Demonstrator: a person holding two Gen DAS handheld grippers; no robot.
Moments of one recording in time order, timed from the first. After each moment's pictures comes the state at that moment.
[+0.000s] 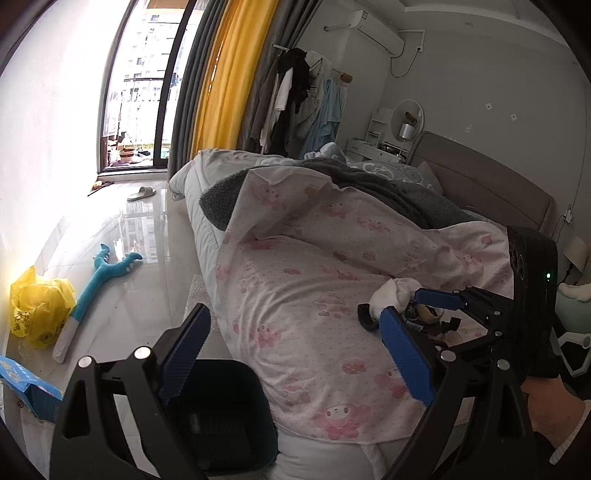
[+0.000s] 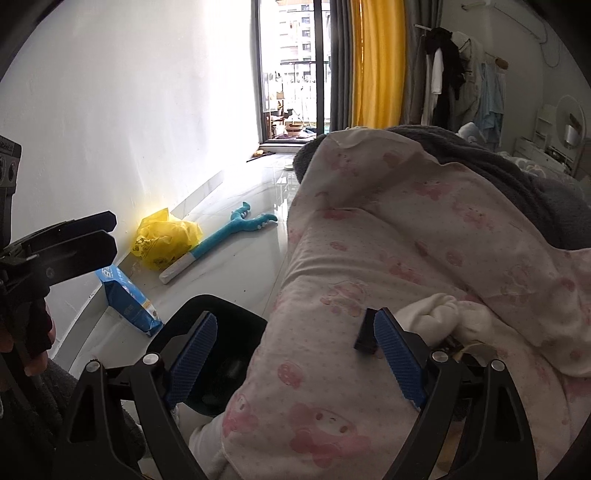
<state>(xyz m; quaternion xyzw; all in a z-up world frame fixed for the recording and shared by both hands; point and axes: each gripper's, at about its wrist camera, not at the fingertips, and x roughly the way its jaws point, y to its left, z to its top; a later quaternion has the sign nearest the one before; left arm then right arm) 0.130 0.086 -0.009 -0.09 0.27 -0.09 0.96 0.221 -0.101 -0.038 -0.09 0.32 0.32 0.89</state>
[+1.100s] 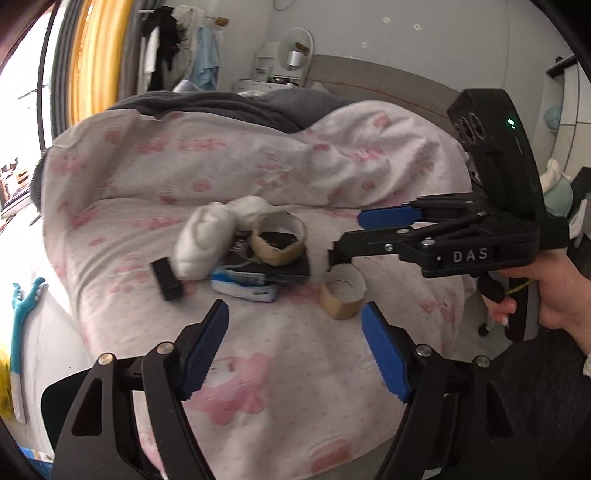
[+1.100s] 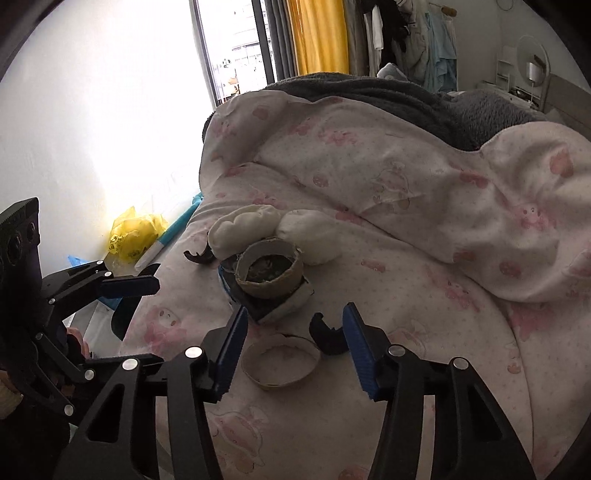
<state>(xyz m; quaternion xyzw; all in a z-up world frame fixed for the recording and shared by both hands) 0.170 -0.103 -0.075 0.02 0.34 -0.28 0.90 0.258 -0.278 -0.072 -0.04 0.39 0.28 0.88</state>
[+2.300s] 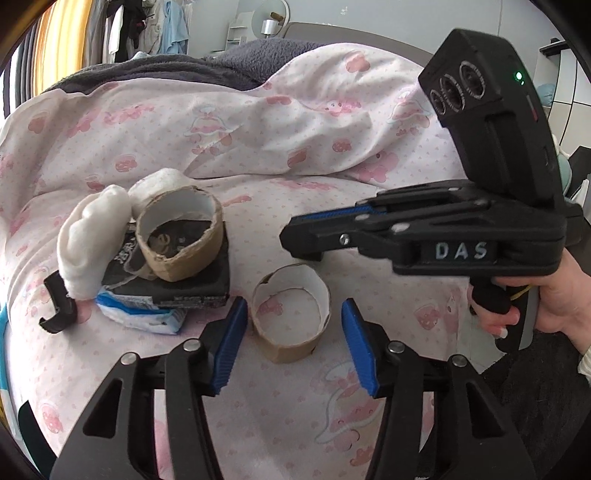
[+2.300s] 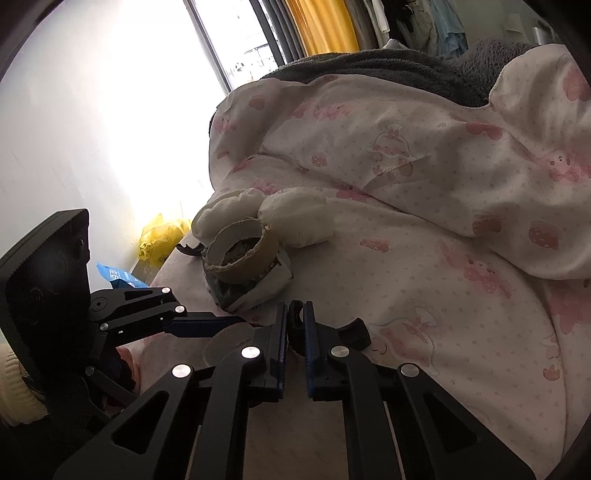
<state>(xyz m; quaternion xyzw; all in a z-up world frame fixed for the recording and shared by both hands) 0.210 -0.177 -0.110 0.04 0.39 -0.32 0.86 0.286 -0.311 -0.102 0.03 0.40 0.35 0.85</state>
